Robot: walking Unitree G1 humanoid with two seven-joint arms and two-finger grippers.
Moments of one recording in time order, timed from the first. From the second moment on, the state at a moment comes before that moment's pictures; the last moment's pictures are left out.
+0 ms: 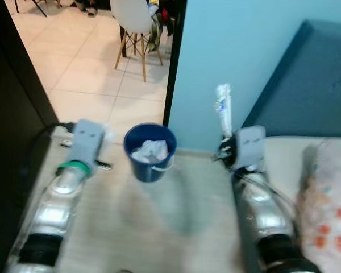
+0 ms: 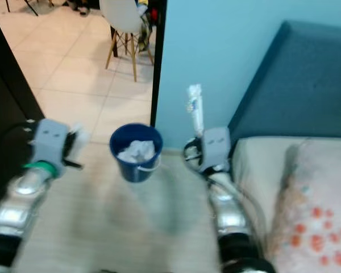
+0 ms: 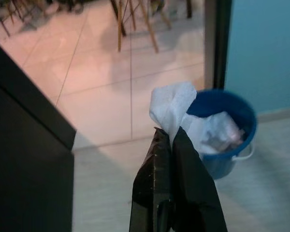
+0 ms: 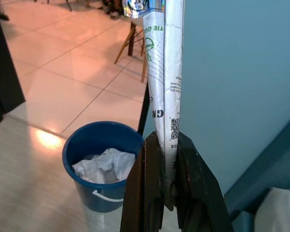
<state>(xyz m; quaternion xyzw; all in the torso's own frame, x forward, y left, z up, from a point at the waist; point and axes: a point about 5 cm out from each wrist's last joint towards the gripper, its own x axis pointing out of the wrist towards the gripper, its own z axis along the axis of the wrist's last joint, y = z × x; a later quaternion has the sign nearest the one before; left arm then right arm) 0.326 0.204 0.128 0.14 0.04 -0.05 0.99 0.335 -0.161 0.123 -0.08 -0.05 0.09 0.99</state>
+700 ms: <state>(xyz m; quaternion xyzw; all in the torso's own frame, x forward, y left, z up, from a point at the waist) 0.336 0.160 0.132 0.12 0.04 -0.15 0.98 0.336 -0.169 0.130 -0.07 -0.06 0.07 0.99</state>
